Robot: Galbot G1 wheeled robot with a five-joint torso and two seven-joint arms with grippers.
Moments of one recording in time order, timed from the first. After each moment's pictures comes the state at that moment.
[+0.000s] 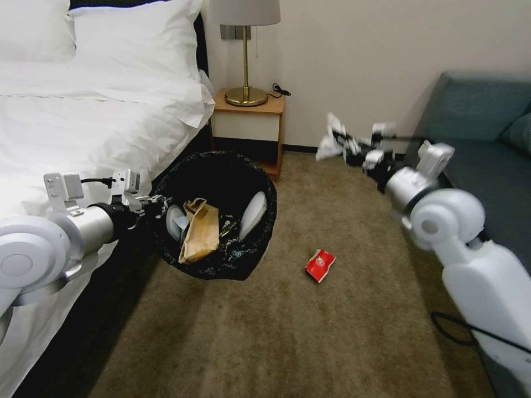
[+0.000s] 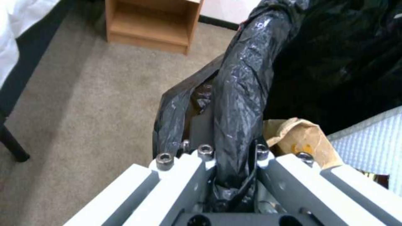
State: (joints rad) left arm 1.00 -0.59 -0.58 -2.26 -1.67 0.74 -0.55; right arm -0.59 0.89 0.24 2.02 1.05 -0.44 0.01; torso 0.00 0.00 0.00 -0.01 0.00
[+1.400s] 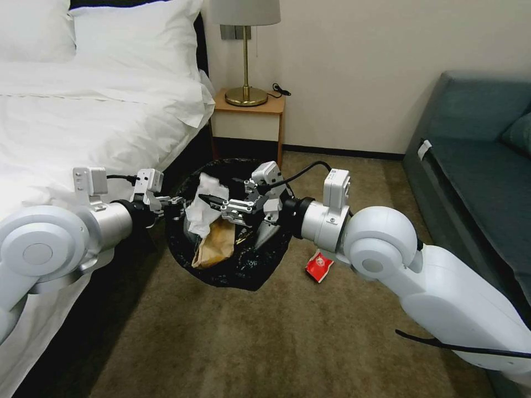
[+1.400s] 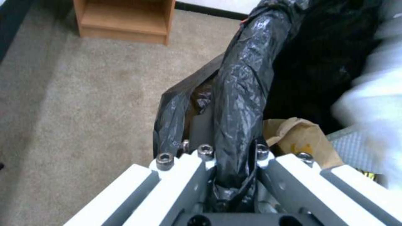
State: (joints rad) left arm 0.87 -0.54 -0.43 -2.24 -1.70 0.74 -0.52; right arm -0.44 0.93 -0.21 2.18 1.05 -0.54 0.02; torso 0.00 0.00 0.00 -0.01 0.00
